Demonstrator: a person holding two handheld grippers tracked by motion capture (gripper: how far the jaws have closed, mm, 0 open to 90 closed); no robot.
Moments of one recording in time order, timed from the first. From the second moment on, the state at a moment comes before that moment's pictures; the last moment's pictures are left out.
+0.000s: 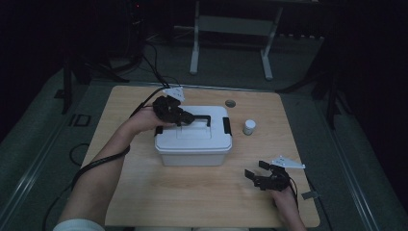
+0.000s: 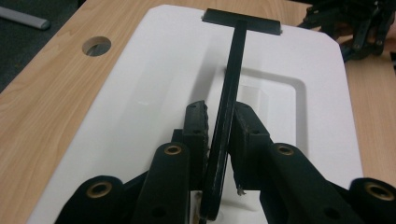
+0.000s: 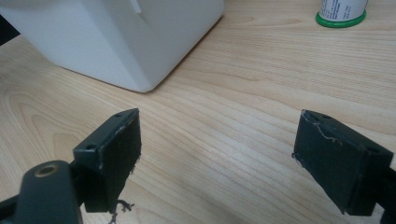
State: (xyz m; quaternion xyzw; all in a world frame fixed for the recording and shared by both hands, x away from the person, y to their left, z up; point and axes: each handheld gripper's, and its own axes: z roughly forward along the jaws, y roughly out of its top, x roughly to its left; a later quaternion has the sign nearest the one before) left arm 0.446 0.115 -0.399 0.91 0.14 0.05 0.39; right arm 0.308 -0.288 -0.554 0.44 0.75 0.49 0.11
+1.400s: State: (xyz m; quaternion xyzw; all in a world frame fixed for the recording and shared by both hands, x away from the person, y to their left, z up) left arm 0.423 0.147 -0.364 0.89 0.12 0.07 0.44; right arm 0.307 -0.287 -0.556 0.44 0.75 0.48 0.11
